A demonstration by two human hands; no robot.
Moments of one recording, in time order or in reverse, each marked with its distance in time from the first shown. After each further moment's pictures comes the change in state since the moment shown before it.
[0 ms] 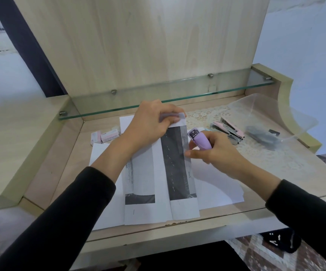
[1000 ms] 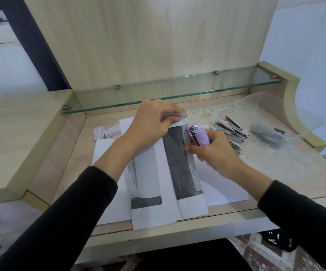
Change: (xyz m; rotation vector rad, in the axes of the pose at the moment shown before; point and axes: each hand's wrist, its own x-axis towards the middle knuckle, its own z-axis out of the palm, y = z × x) left_hand -0.007 -0.010 0.001 -0.014 0.041 0.078; right_hand 0.002 -0.006 0.022 0.139 0.105 0.003
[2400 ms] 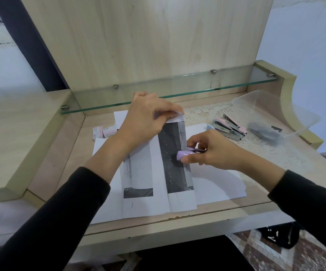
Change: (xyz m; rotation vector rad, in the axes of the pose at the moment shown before) left_hand -0.005 0.006 -0.013 0.097 0.047 0.094; right_hand -0.002 -0.014 -0.018 -0.559 -0.337 -0.131
